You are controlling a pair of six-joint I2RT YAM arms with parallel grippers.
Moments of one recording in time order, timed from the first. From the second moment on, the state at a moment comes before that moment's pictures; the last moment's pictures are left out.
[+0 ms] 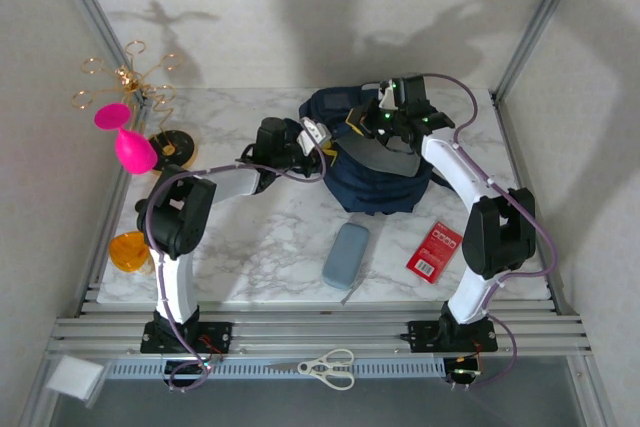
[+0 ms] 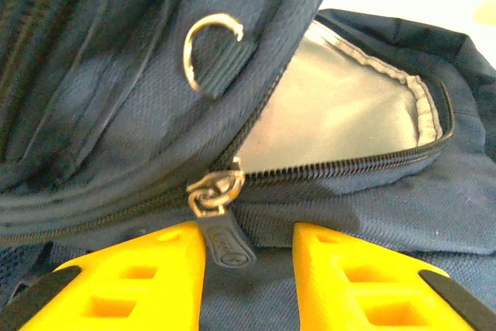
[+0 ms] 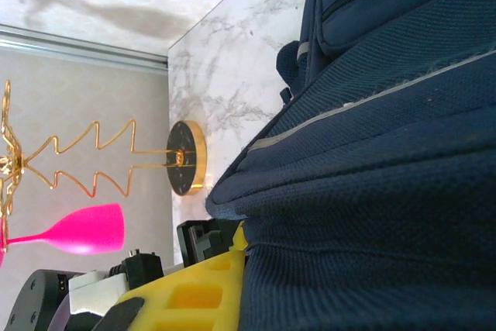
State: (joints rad) left arm -0.44 1.99 1.21 0.41 0.63 0.23; right arm 0.35 1.75 1.52 -0.40 -0.52 0.87
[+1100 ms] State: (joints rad) left arm -0.40 1.94 1.10 0.53 0.51 0.08; right arm 0.38 1.86 1.70 -0.50 -0.61 0.79
